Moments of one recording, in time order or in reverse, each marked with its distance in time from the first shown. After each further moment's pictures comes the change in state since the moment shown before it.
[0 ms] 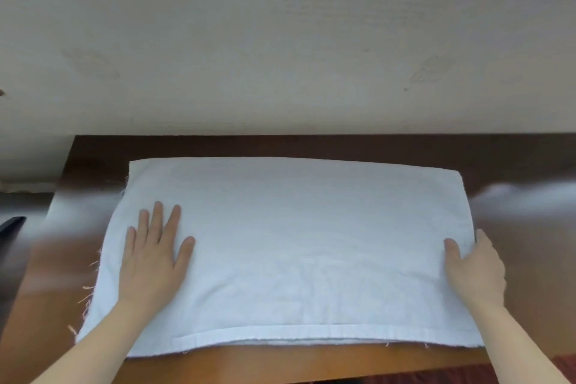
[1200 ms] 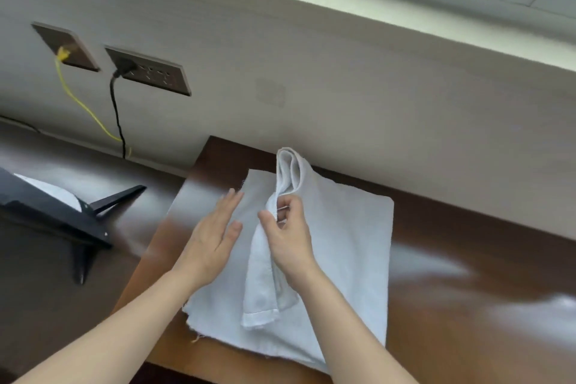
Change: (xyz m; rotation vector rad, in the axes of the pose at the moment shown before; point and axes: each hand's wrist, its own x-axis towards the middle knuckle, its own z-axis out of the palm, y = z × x) left_hand -0.002 -0.080 -0.061 -0.663 0.122 0.083; right_hand -0.278 -0.359 0.093 0.691 -0.693 -0.632
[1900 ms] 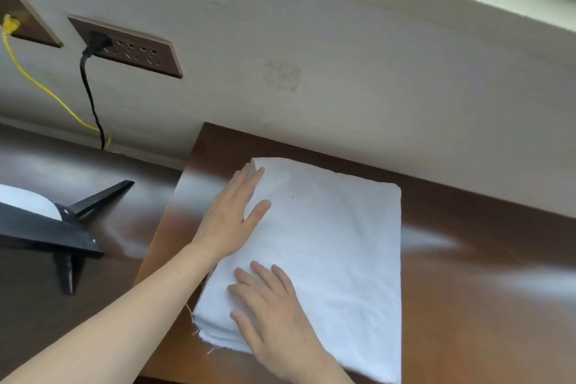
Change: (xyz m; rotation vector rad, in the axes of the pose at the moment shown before) left_hand 0.058 -0.012 0.003 0.087 -0.080 0.059; right_hand -0.068 0.067 0.036 -0.775 -0.384 -0.403
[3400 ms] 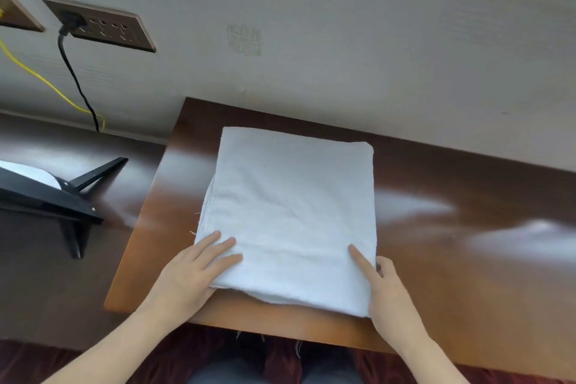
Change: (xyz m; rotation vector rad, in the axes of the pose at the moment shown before) left_hand -0.160 -0.017 0.024 0.446 -0.192 0.366; right_hand -0.164 0.125 -0.051 -0.097 0.098 0.502
